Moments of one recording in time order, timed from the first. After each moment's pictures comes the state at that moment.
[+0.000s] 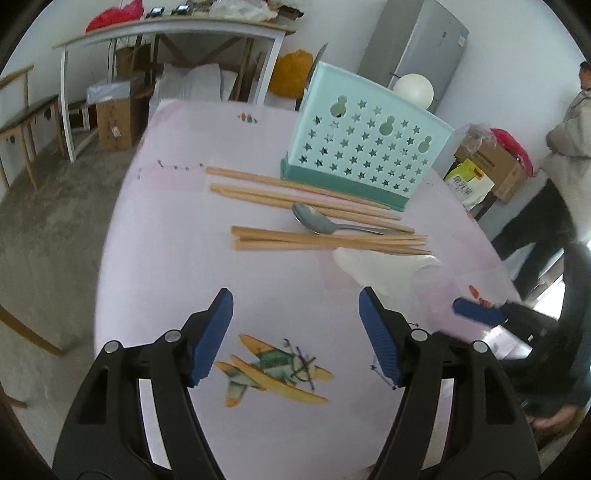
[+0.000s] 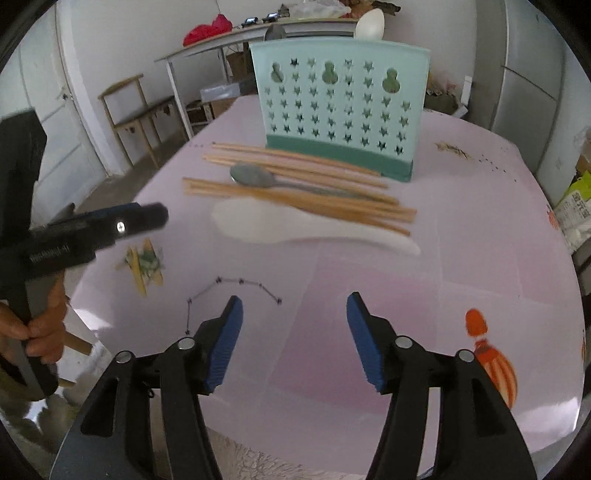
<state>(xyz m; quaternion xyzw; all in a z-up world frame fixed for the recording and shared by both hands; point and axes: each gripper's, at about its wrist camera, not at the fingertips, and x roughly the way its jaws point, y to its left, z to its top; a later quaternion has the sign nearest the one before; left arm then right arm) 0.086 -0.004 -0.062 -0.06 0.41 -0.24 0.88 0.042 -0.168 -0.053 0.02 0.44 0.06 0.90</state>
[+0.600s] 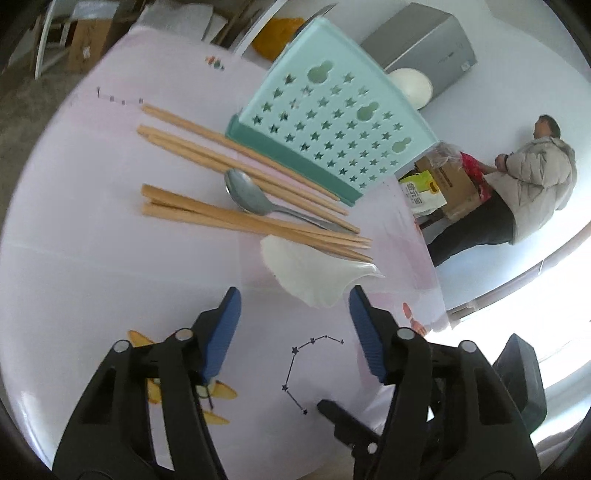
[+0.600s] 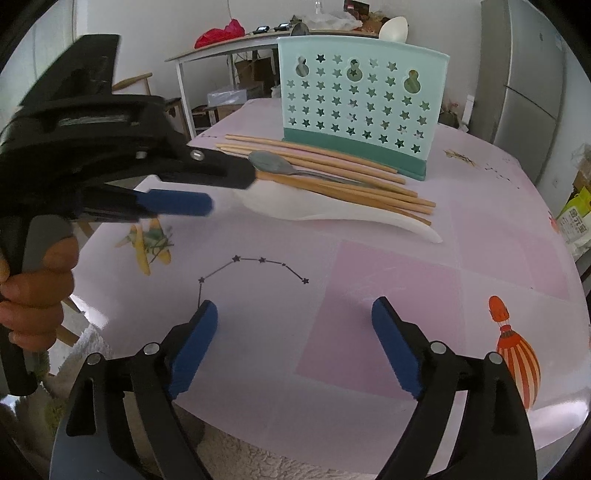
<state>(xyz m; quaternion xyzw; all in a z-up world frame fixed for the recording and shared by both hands) 0.113 -0.030 -0.081 -0.20 0.48 -0.31 0.79 0.028 -0.148 -0.069 -0.01 0.41 0.07 0.91</state>
